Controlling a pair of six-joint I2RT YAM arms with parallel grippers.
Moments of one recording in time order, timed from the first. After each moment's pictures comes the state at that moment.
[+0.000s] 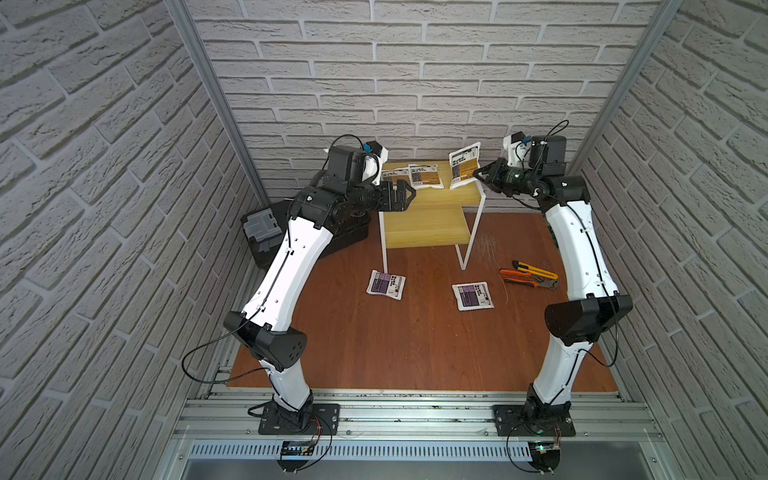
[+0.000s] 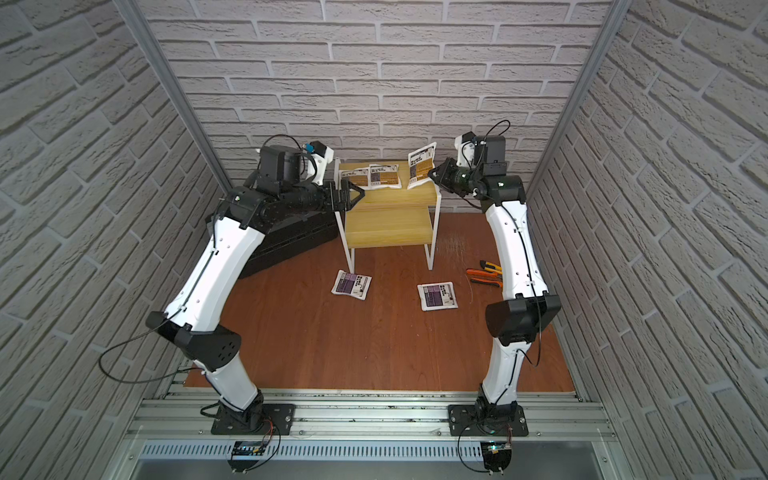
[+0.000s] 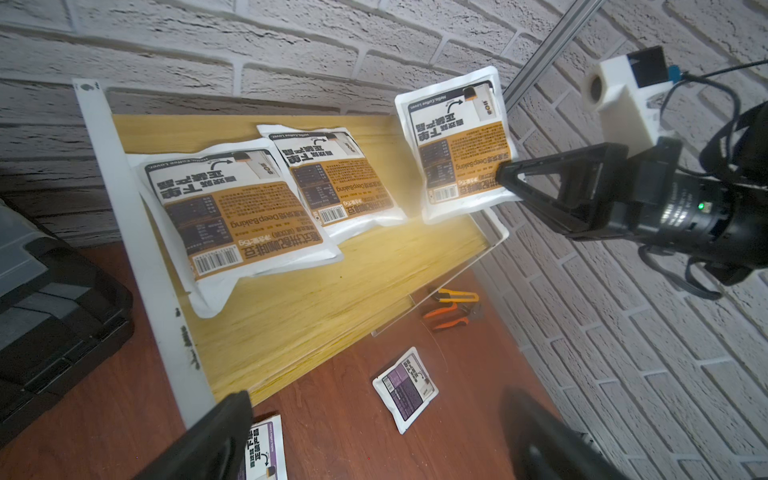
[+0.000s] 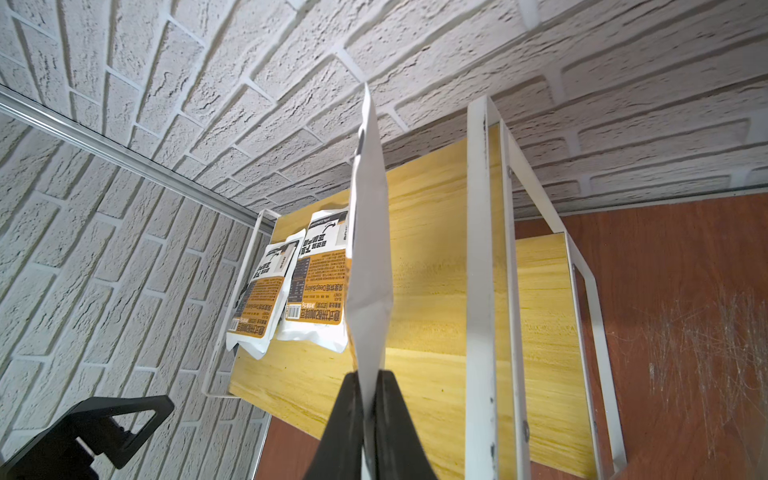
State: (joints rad) left arm -0.47 1.76 2.23 -0.93 0.30 -0.33; right arm 0.03 1.96 2.37 -0.89 -0.51 0.55
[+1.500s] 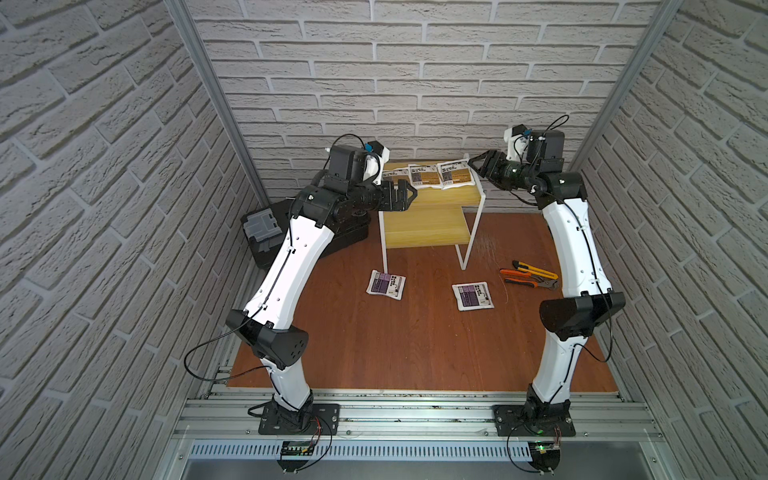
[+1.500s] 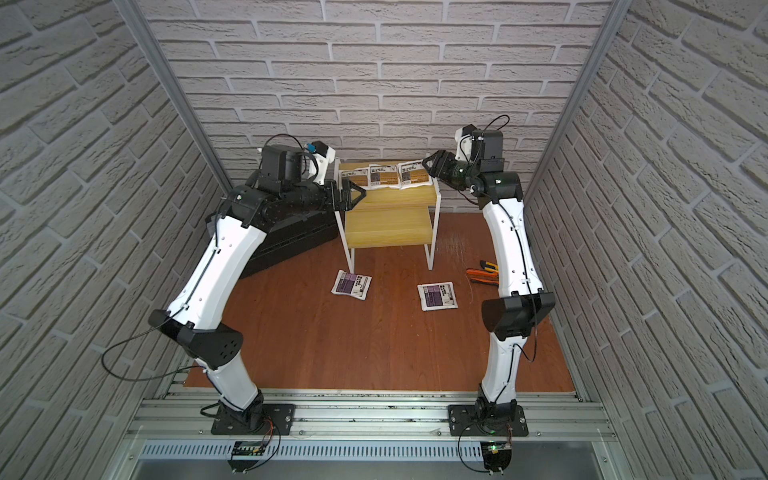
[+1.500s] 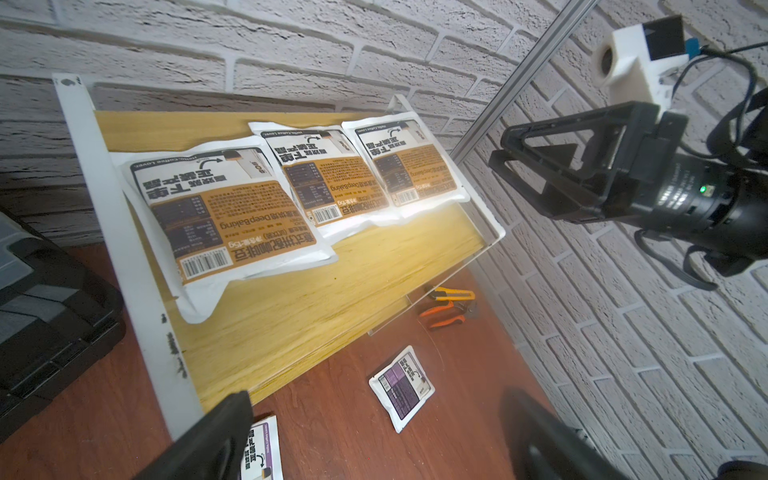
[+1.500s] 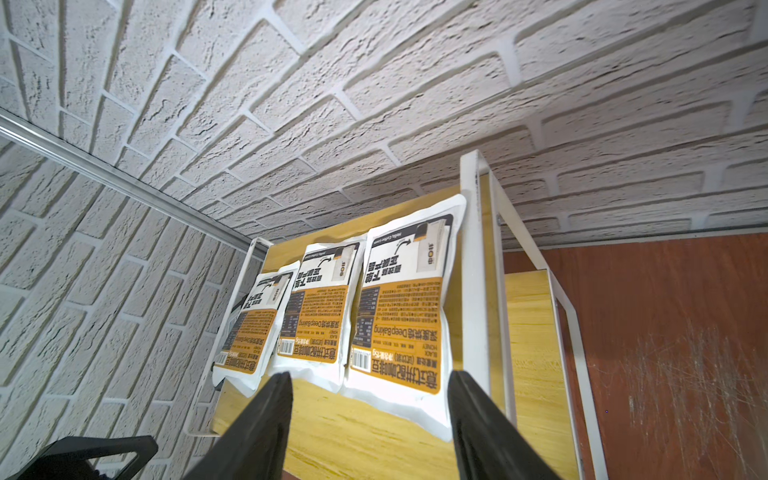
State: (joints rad) left arm -0.47 1.78 2.24 -0.93 0.31 -0.33; right arm 0.07 2.01 2.49 -0.89 -0.42 0.54
